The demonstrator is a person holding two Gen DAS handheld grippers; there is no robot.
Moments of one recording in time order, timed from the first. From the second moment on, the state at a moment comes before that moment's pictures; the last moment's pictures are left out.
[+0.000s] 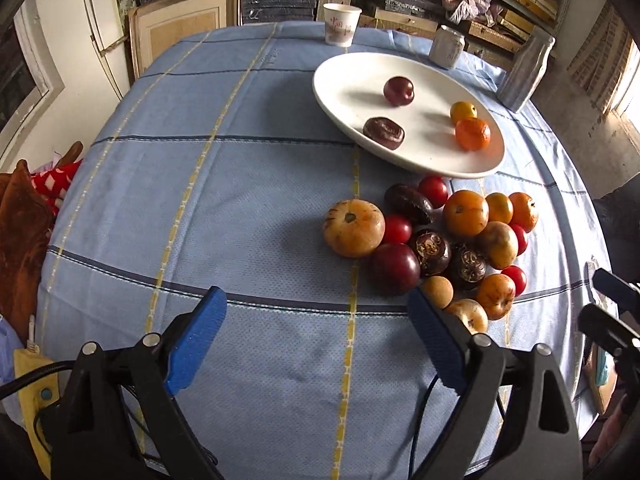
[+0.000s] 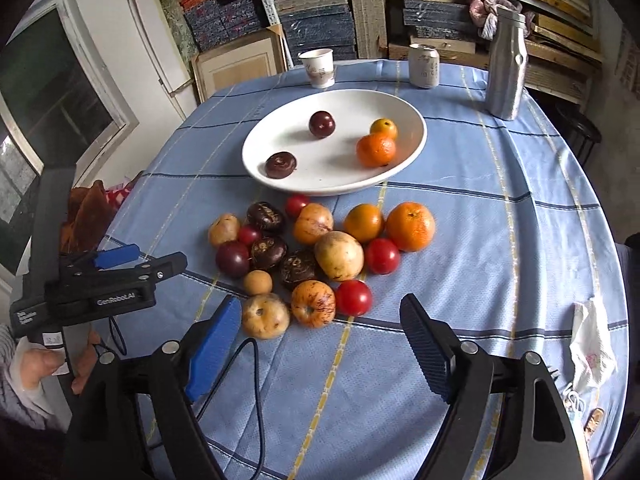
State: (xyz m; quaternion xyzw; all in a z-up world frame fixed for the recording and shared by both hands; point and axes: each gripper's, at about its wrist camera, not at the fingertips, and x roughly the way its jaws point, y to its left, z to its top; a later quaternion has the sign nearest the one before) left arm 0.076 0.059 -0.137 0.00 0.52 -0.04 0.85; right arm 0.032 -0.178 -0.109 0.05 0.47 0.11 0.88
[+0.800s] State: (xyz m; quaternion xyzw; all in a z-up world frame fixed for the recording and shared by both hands) left arm 0.125 0.054 -0.163 -0.01 0.52 -0.05 0.85; right arm 0.030 -0.187 -0.121 0.06 0.50 0.08 0.86
